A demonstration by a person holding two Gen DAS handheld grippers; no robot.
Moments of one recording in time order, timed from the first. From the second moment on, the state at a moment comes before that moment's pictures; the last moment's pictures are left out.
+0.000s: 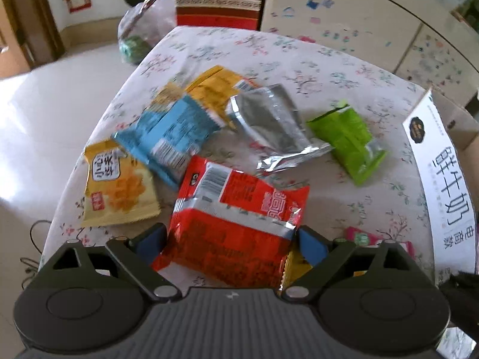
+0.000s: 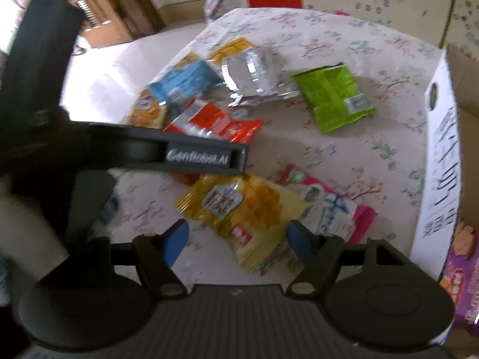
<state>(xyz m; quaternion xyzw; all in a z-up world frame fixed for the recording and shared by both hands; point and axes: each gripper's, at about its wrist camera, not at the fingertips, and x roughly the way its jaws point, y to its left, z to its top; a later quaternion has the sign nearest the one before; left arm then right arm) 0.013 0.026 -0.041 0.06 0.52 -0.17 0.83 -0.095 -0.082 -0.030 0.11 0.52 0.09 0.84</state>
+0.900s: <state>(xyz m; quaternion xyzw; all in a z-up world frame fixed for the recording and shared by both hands) 0.028 0.045 -0.047 0.04 0.56 -0.14 0.82 -0.074 -0.051 -0.052 -0.03 0.45 0.18 0.88</state>
